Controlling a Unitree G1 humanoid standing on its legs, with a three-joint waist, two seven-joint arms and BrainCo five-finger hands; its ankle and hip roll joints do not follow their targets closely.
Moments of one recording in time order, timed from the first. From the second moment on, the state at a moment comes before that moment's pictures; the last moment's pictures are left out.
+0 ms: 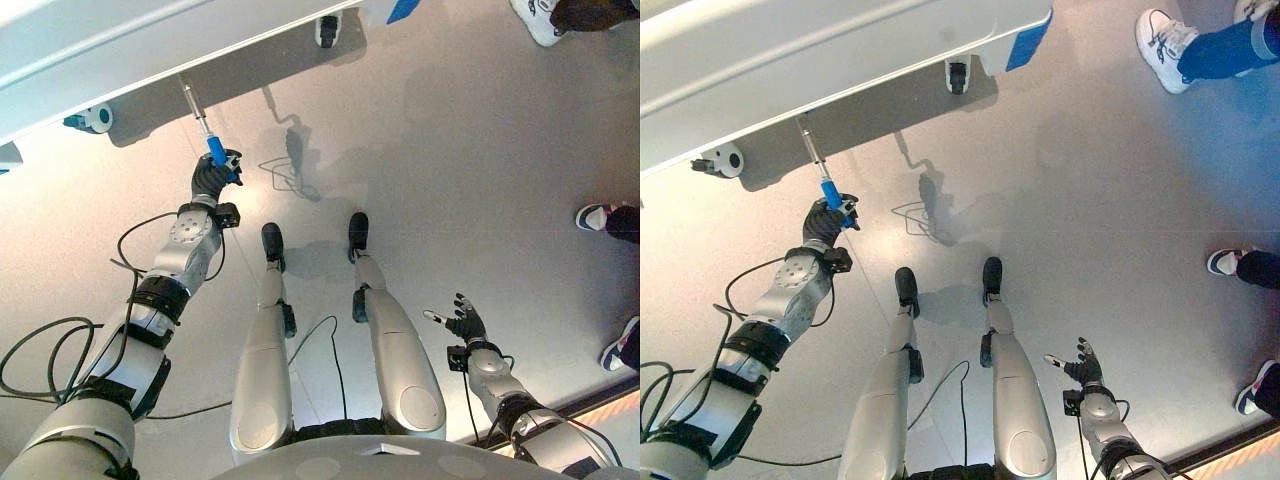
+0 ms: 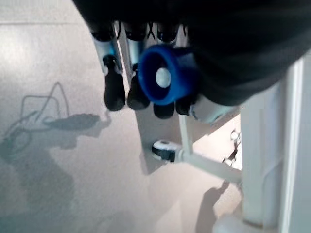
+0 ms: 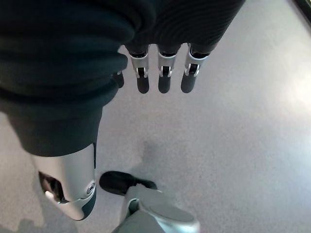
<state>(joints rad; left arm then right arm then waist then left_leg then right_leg) -0.63 0.58 -0.40 0.63 -0.78 -0.20 0.21 -0.20 -0.33 0.30 1.09 0.38 -0.26 -0.22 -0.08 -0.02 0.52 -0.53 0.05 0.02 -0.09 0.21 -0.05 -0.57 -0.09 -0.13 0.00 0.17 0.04</state>
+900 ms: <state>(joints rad) -0.77 0.61 -0.37 0.99 -0.75 -0.21 0.17 -0.19 -0.34 0.30 1.10 0.41 -0.25 -0.21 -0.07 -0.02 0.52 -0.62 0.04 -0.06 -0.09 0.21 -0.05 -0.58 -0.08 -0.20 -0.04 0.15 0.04</state>
